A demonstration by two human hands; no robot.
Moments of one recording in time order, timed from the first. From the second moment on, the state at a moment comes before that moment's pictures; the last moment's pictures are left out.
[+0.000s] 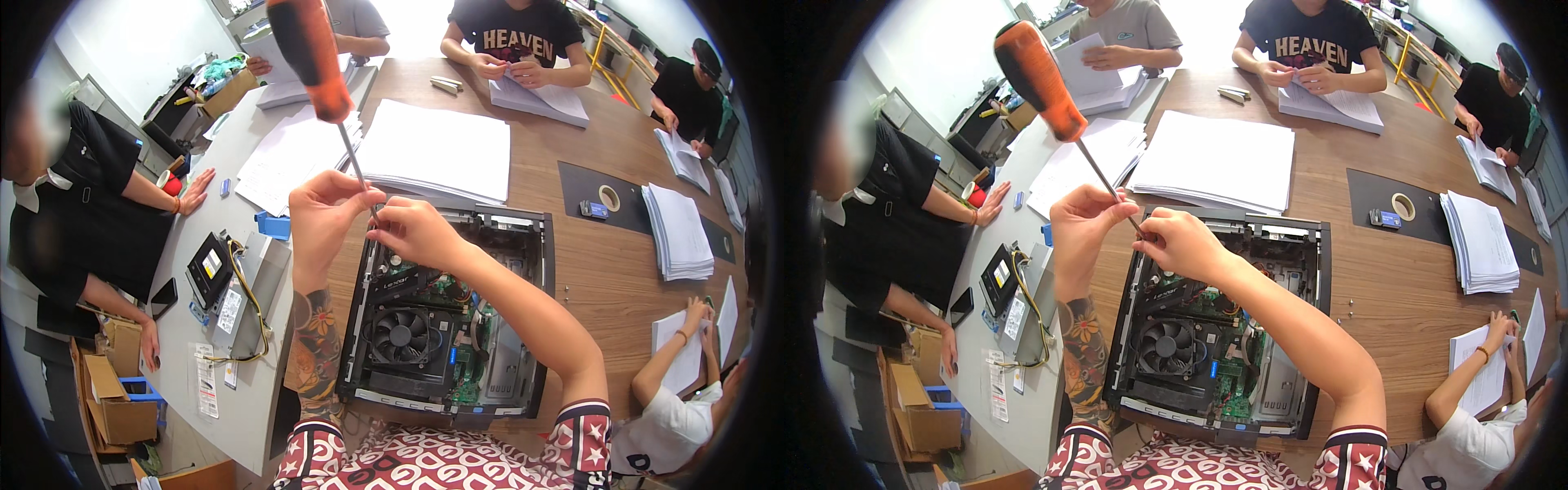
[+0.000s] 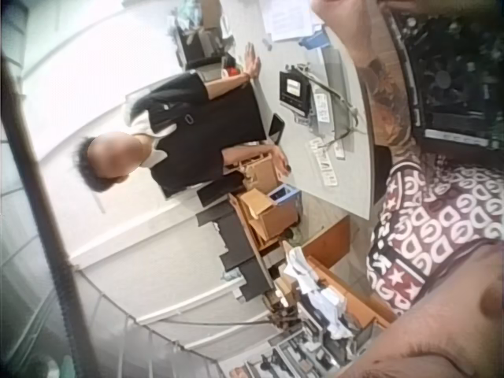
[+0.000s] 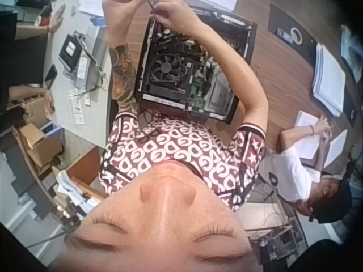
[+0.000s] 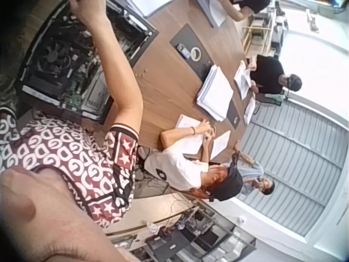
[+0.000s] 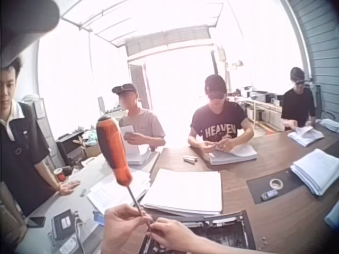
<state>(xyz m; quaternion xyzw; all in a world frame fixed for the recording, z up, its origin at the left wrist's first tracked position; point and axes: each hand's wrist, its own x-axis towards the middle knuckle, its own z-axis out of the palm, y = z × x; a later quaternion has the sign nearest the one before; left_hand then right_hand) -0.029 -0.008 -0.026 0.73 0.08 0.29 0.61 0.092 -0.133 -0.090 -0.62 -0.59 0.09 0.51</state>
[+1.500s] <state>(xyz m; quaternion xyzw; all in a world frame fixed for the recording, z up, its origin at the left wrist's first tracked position) -0.013 -0.010 -0.041 0.79 0.08 0.36 0.49 0.101 -0.132 -0.088 -0.65 -0.61 0.10 0.45</state>
